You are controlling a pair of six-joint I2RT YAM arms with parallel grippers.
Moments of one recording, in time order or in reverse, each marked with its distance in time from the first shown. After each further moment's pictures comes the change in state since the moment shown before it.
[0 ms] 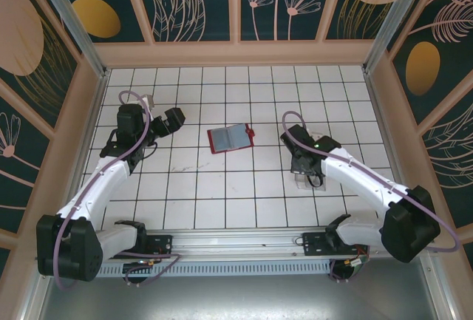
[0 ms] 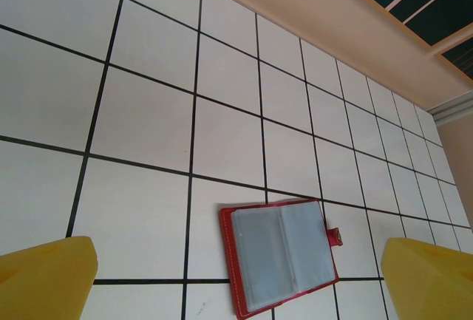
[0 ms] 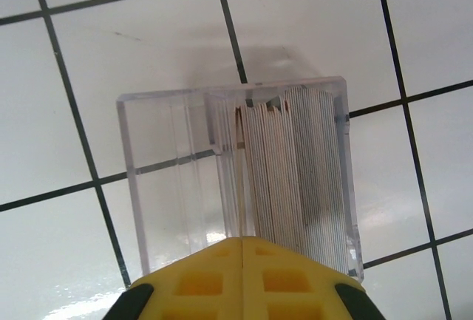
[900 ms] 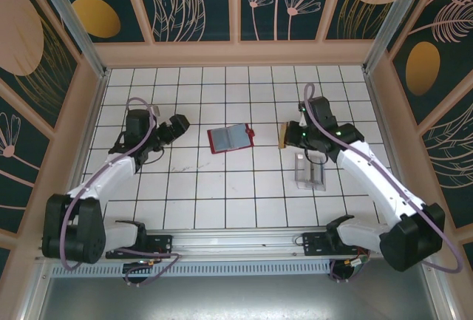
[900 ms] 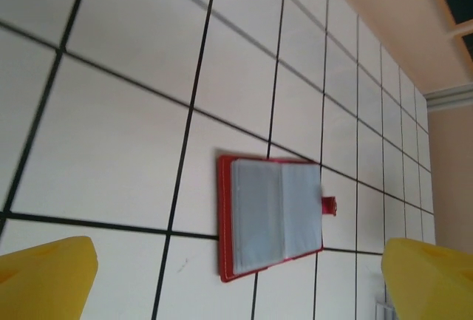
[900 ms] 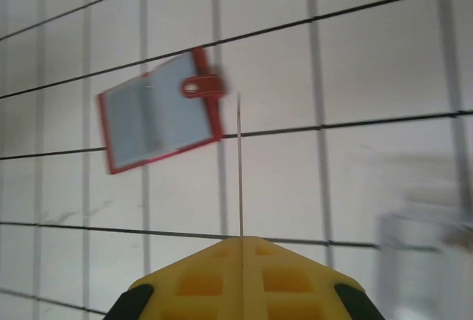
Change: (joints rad) left arm 0.000 0.147 -0.069 0.071 0.133 -0.196; right arm -0.177 -0.027 0.166 0.275 -0.521 -0.178
